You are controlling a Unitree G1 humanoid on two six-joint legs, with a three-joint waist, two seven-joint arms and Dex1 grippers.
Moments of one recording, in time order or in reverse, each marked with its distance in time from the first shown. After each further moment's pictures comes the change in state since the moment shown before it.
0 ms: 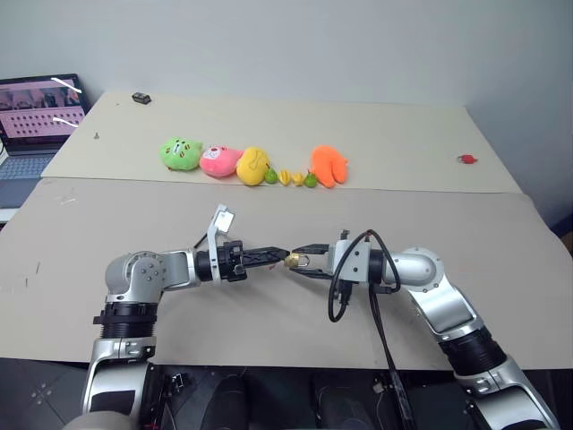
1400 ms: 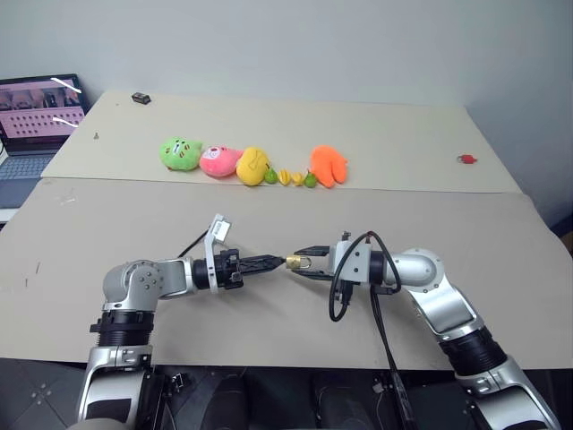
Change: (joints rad) left arm 0.049 0.003 0.003 0.005 -0.003 -0.015 0.019; right arm 0.004 -0.005 0.000 0.021 -0.001 0.000 0.008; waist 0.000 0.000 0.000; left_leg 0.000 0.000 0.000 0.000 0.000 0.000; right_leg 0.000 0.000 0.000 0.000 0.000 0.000
